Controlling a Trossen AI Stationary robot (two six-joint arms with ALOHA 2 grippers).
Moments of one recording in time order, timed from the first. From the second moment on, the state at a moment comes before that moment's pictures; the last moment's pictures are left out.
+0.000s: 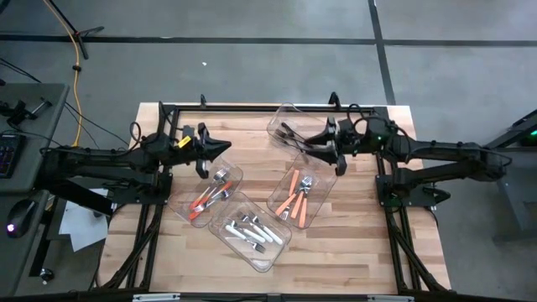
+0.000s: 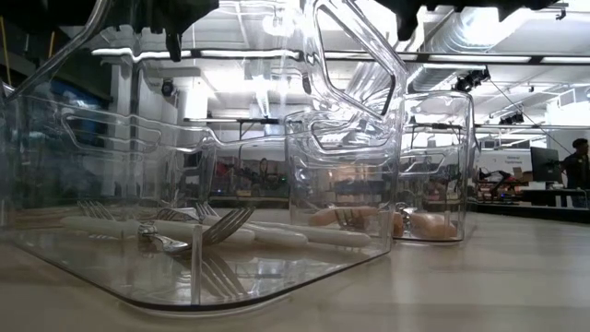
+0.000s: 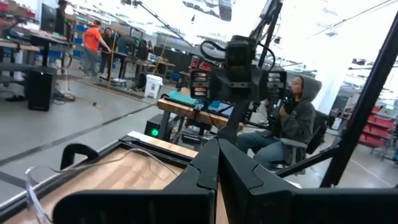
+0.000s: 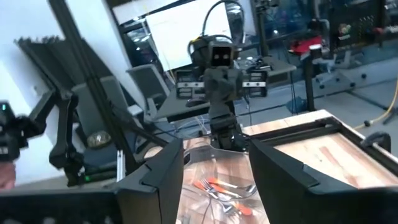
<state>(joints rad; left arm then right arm) 0.12 0.77 0.41 0.53 -0.07 -0.26 -0.22 0.97 0.72 0.29 -0.29 0.27</state>
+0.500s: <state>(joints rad) 0.12 0.75 0.40 0.54 -0.03 -0.26 -0.17 0.97 0.72 0.28 -0.32 0.23</state>
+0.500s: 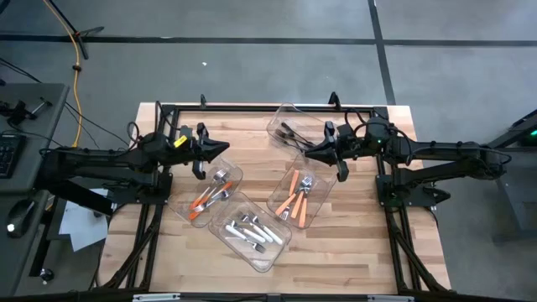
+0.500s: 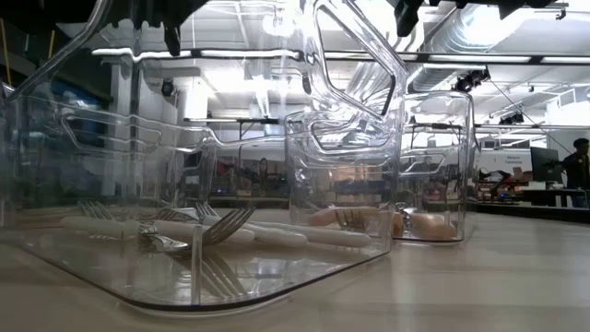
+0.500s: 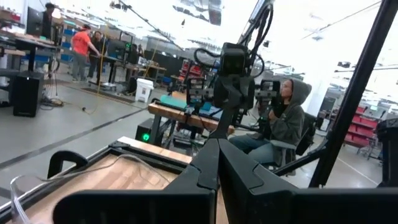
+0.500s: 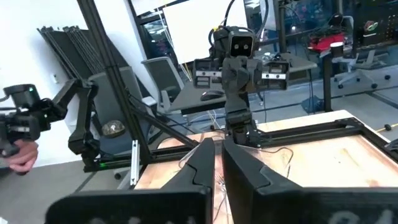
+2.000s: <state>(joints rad) 0.08 0.05 0.01 0.50 -0.11 -0.26 -0.19 0.78 0.70 -0.05 -0.41 0.34</state>
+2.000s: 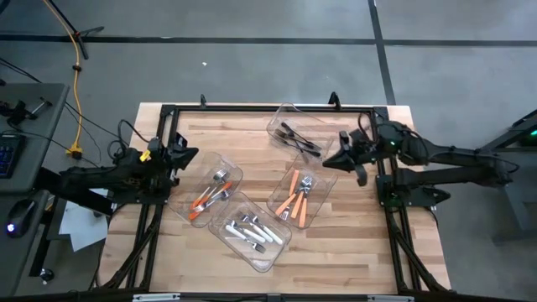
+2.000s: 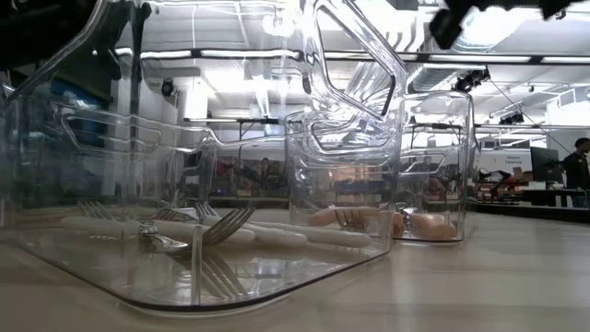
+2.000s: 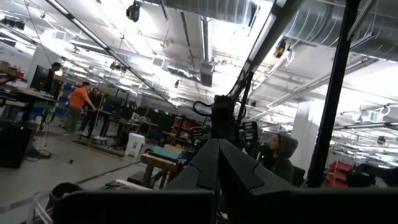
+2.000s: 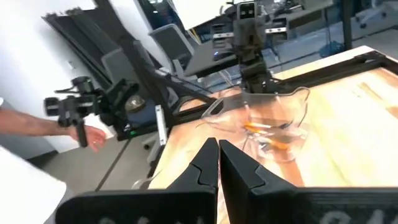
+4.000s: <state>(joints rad) 0.08 0.04 0.01 0.02 -0.08 -0.26 -0.04 0.14 0.01 0.05 -0.29 0.10</state>
